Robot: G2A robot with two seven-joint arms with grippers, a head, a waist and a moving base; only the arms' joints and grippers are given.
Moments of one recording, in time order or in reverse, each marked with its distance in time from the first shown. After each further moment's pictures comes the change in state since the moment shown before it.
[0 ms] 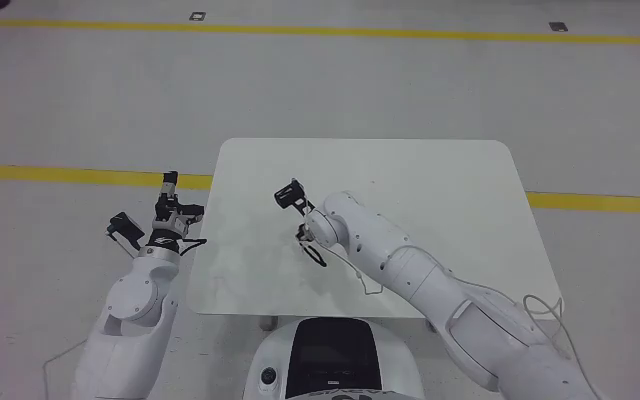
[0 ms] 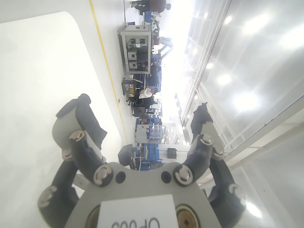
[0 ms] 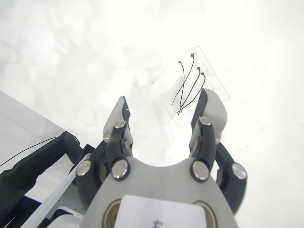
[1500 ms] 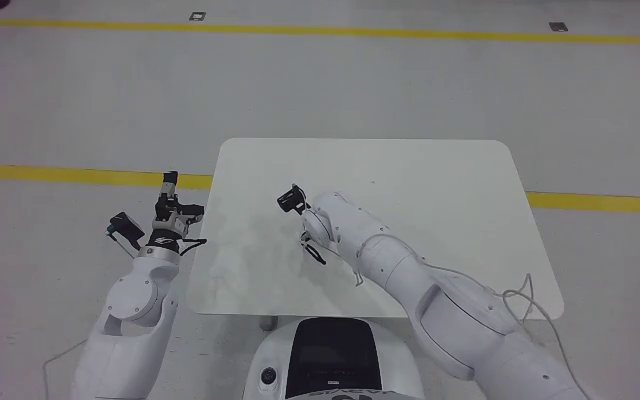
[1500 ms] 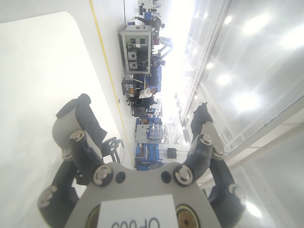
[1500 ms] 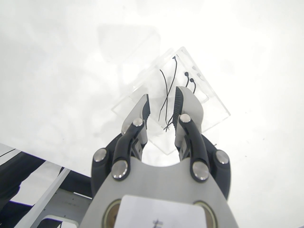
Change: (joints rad) left arm 0.000 0.000 0.000 0.000 0.000 0.000 0.000; right arm 0.111 -0.180 -0.060 0.465 0.017 -0.099 -0.138
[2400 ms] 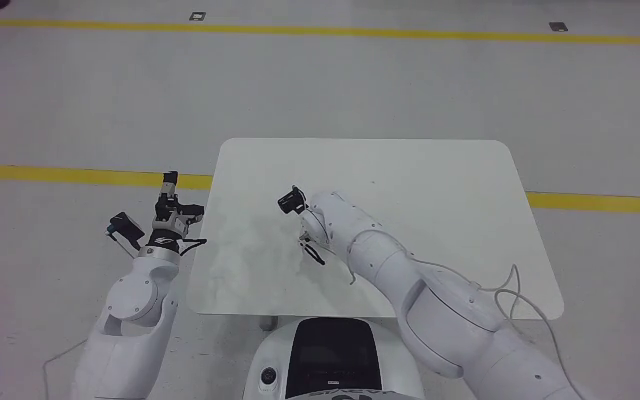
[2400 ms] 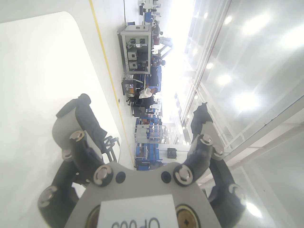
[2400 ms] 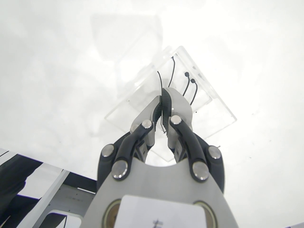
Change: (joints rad) left arm 0.000 0.000 0.000 0.000 0.000 0.000 0.000; right arm 0.047 -0.087 0.002 0.192 0.014 -0.039 -0.042
